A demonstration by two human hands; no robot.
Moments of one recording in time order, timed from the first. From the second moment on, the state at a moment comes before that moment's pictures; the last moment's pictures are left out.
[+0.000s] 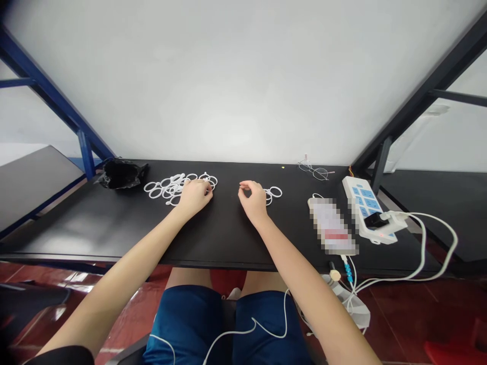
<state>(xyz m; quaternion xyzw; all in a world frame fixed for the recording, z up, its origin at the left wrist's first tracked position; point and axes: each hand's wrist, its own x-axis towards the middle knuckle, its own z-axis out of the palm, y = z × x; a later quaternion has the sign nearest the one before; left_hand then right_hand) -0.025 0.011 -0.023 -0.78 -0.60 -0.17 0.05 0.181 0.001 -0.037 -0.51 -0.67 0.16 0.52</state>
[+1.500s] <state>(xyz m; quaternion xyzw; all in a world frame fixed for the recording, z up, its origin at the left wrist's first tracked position) -0.016 0.010 -0.029 -0.86 -0.41 -0.30 -0.03 0.182 0.006 -0.045 -0.50 -0.68 0.24 0.49</state>
